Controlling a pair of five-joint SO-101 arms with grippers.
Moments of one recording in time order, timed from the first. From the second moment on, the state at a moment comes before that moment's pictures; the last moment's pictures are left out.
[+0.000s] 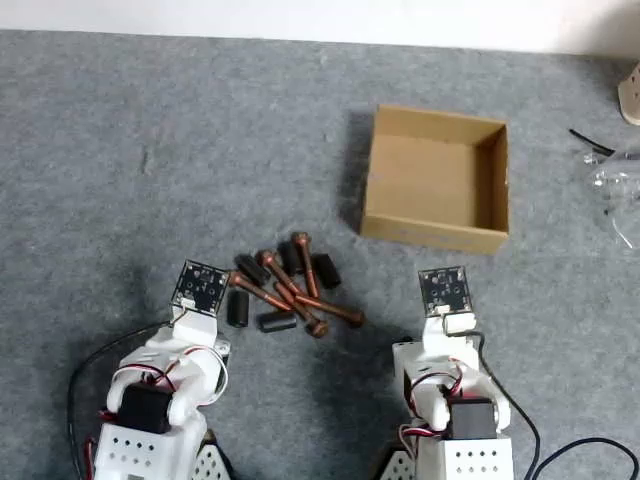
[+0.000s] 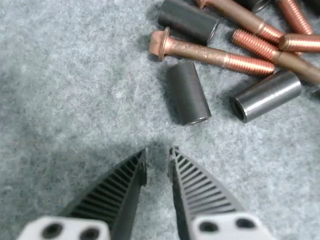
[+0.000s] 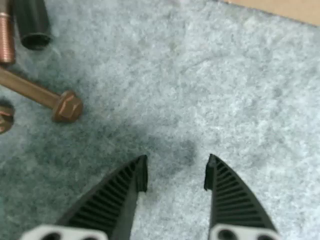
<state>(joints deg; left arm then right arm) 4.1 -104.1 96.0 75.8 -1.3 -7.5 -104.1 96.0 70.7 7.6</state>
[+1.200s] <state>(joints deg) 4.1 -104.1 96.0 75.8 -1.3 -10.7 -104.1 96.0 70.7 7.6</state>
